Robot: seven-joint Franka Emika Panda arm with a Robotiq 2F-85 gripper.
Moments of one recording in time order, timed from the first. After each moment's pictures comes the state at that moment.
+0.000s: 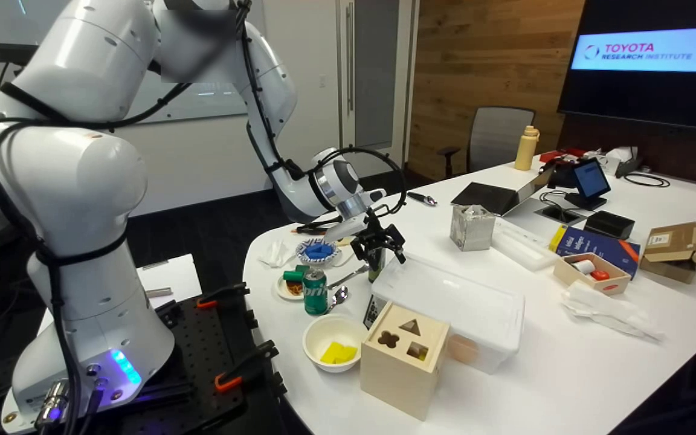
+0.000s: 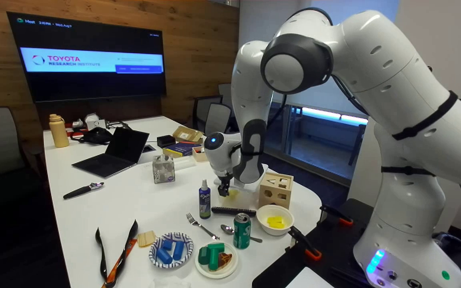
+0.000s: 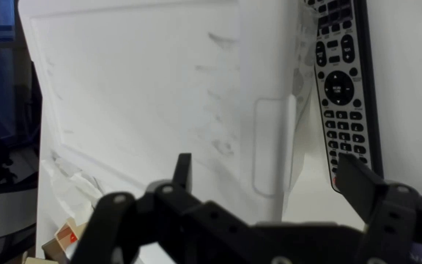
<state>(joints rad) 0.86 0.84 -0.70 -2.16 -0.61 2.95 0.47</state>
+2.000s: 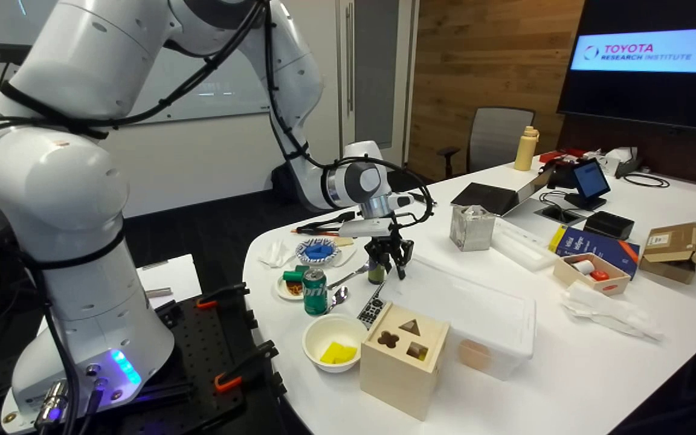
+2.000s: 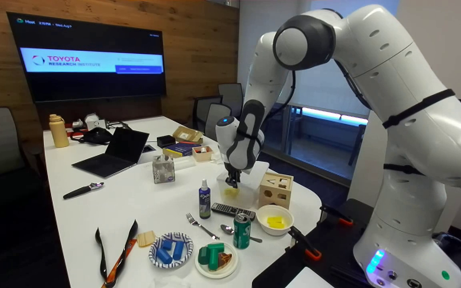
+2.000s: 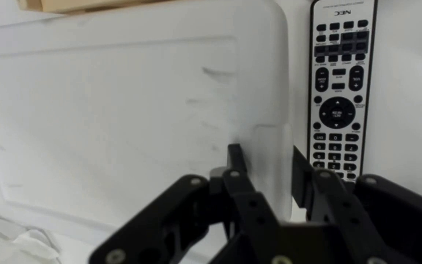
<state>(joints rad) 0.49 0.69 -0.43 -2.15 -0.29 2.87 -0.01</state>
